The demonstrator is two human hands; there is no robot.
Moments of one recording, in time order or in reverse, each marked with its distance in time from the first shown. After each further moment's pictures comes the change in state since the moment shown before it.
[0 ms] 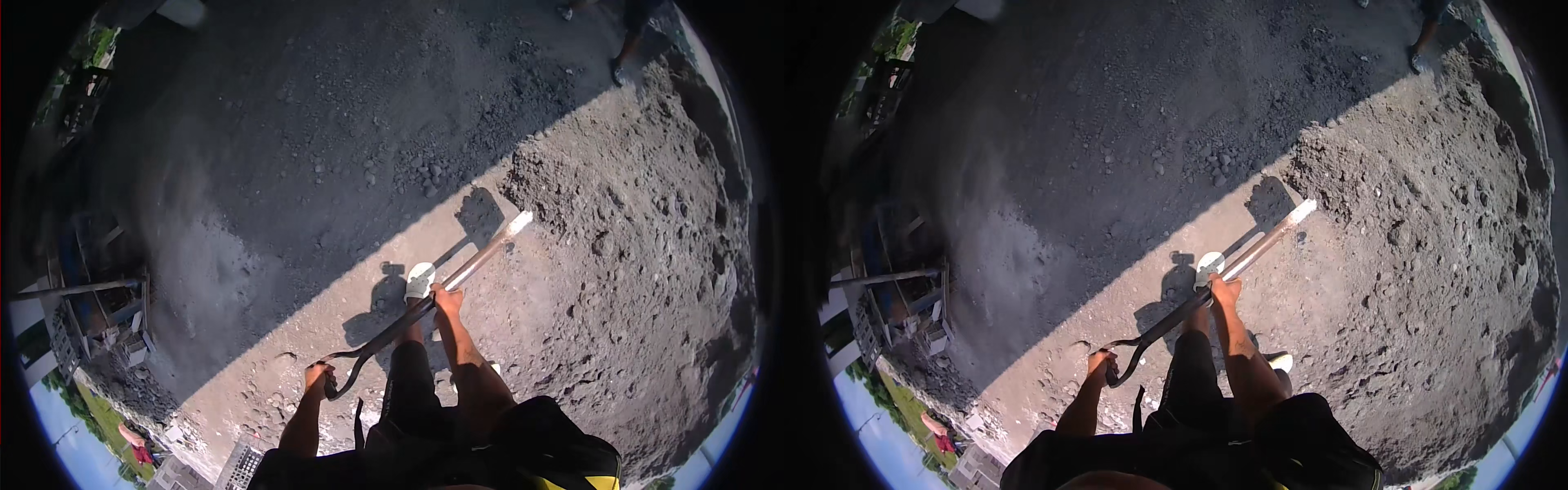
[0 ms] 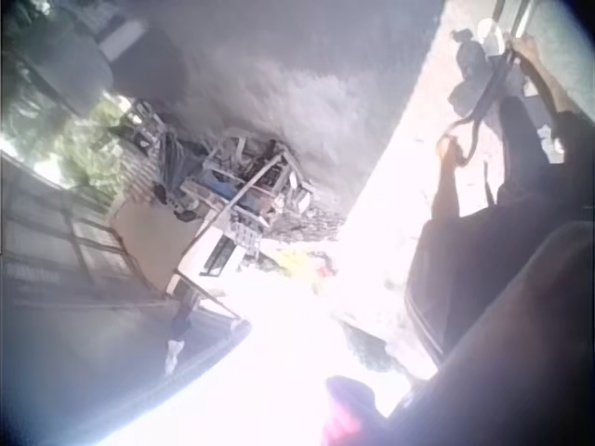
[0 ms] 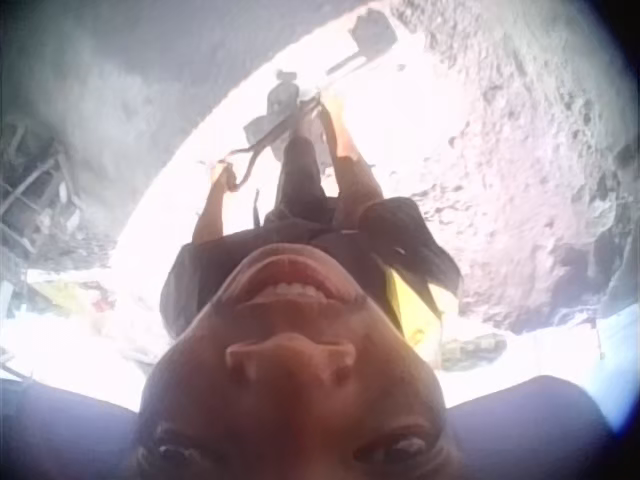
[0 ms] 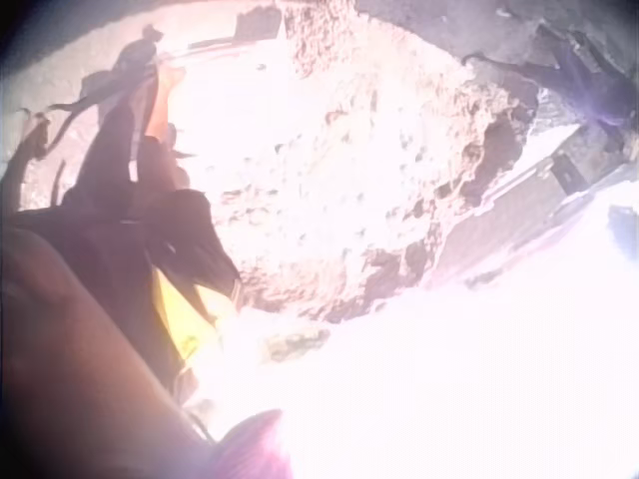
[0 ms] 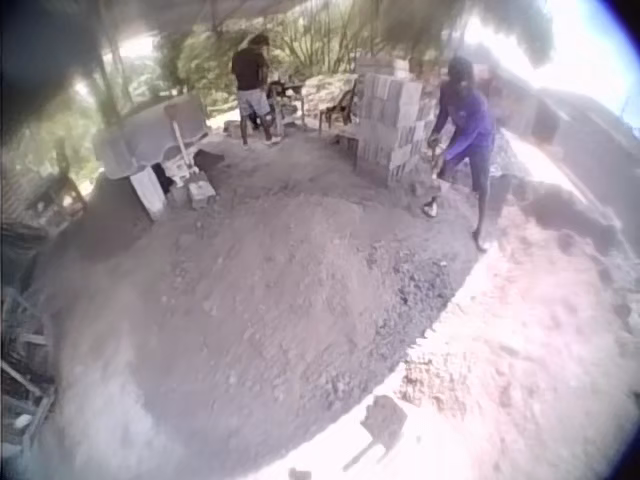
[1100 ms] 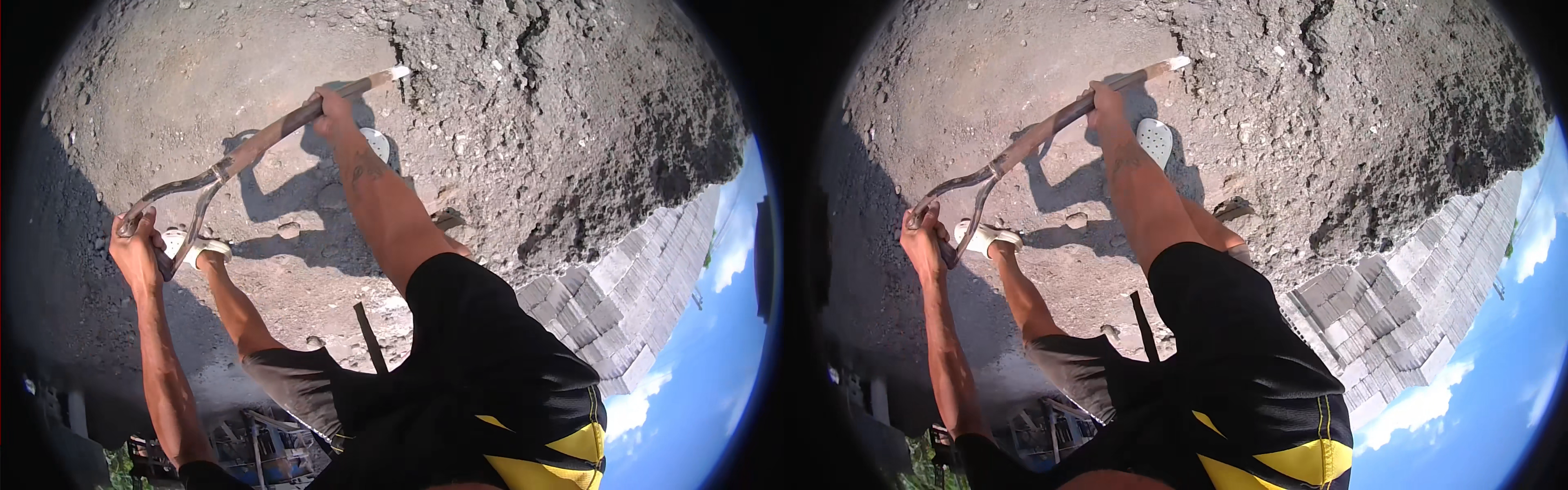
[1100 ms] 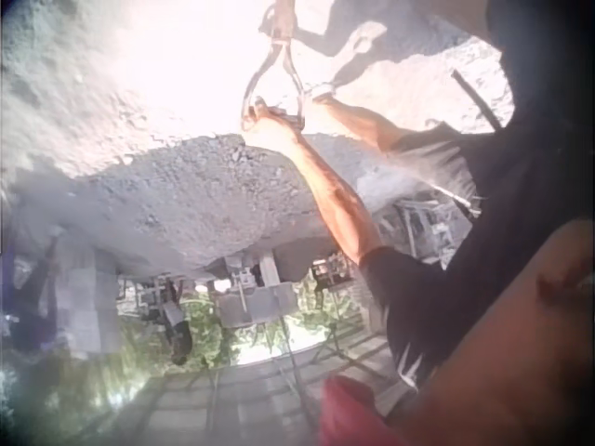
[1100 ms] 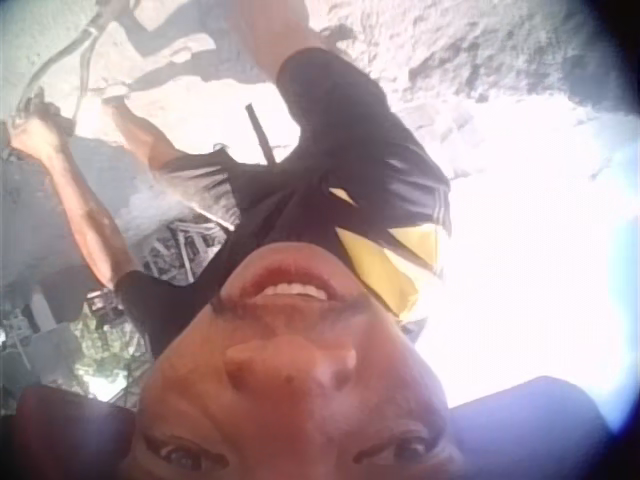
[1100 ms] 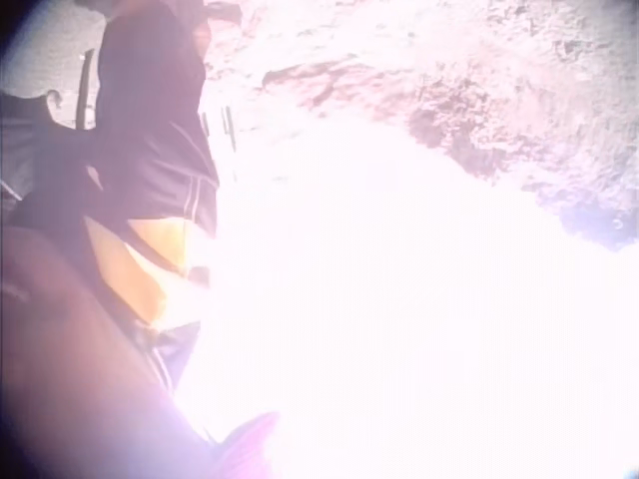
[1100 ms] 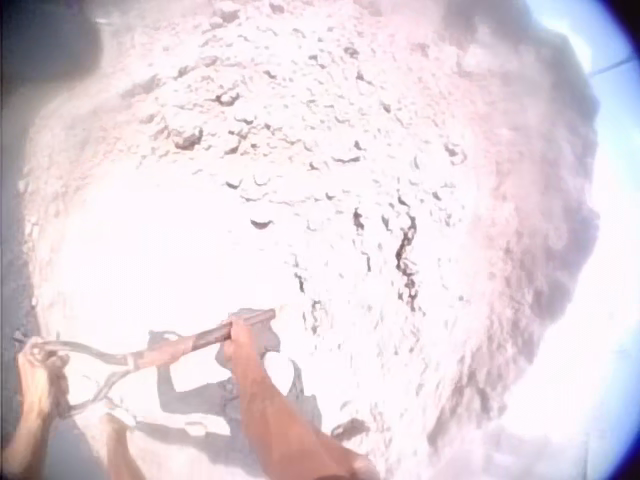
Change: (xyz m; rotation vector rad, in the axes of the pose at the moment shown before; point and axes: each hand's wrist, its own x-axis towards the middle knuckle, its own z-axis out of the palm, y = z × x) left_hand -0.042 -0.114 0.631 1.352 -0.445 1.079; right_hand 0.265 0.279 -0.477 1.626 0.458 0.308
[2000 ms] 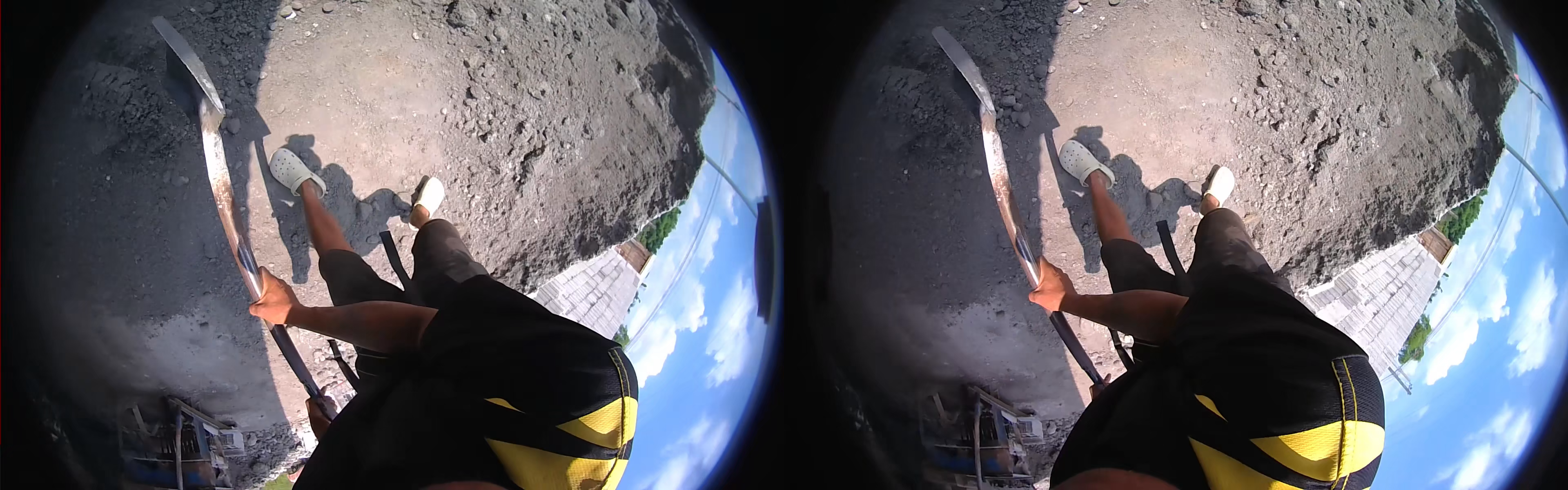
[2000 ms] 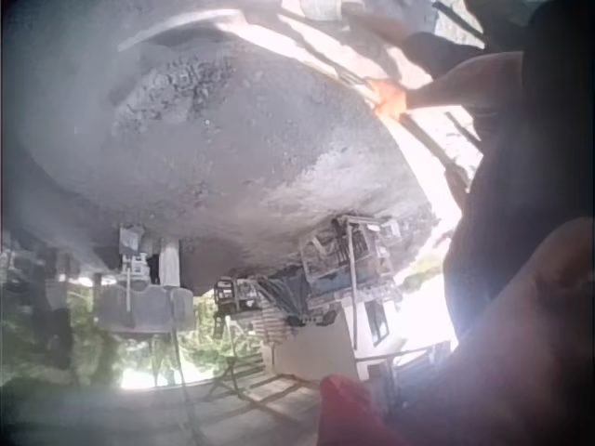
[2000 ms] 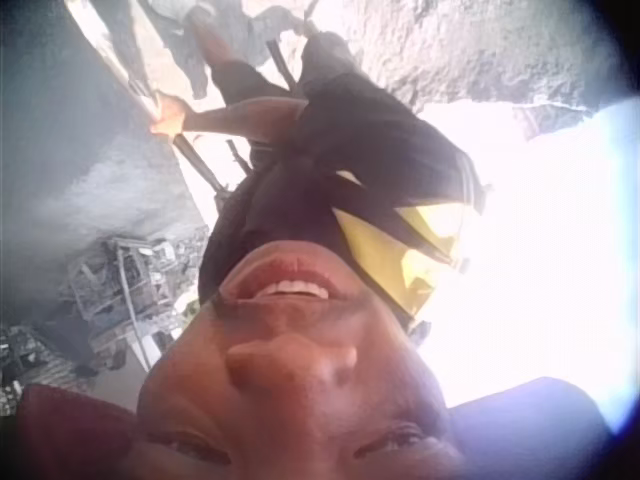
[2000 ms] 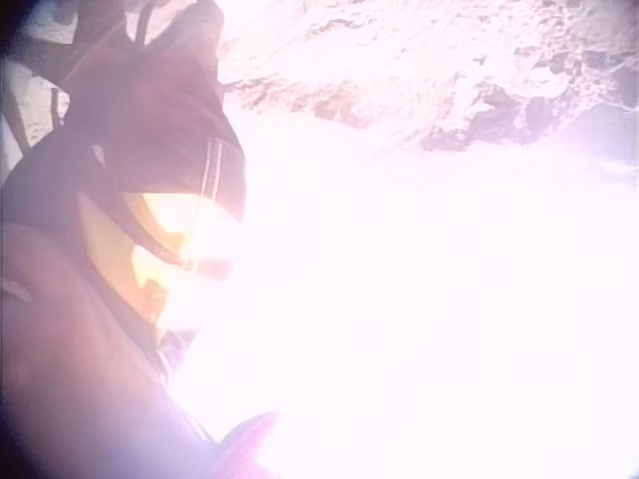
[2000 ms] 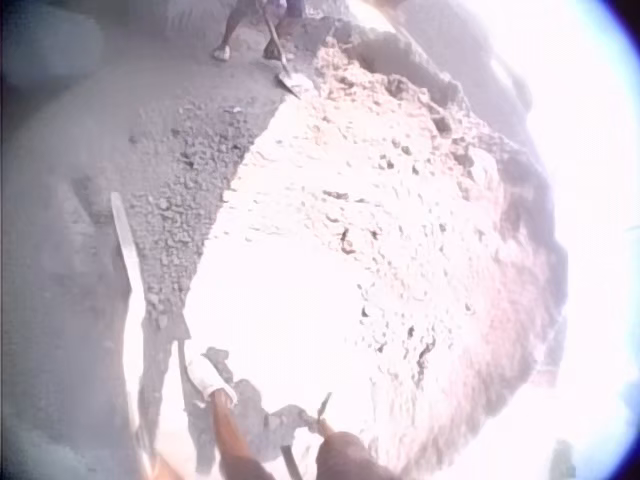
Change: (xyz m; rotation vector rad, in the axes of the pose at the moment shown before) left_hand -0.543 -0.402 -0.313 -1.471 0.004 -1.554; right_hand -0.494 0.553 0.099 -1.924 -0.501 -0.133
